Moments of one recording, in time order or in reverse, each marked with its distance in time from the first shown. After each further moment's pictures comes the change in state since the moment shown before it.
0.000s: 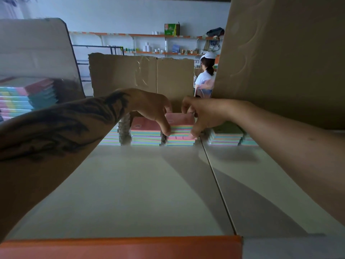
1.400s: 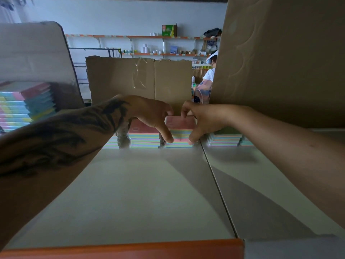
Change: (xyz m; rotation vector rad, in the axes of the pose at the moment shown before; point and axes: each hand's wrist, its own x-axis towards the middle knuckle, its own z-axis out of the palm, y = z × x) left_hand -0.034 0.021 0.003 0.041 0.042 -0.005; right_hand -0.002 0.007 0.009 0.003 -0.012 0.024
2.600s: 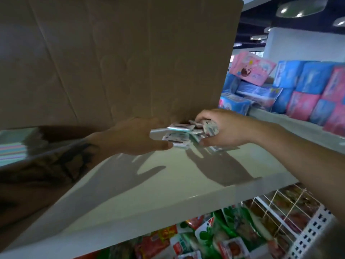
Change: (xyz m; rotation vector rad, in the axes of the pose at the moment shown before) left_hand 0.154 0.548 0.075 -0.045 0.264 0.353; right_hand -0.395 0.514 -0.048 -0.080 0.269 0.234
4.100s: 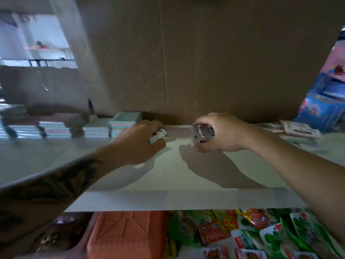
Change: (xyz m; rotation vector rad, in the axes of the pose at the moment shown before) left_hand -0.178 -0.109 -0.019 -0.009 0.208 -0.362; right_hand 0.049 -0.197 0.042 0.113 0.000 -0.258
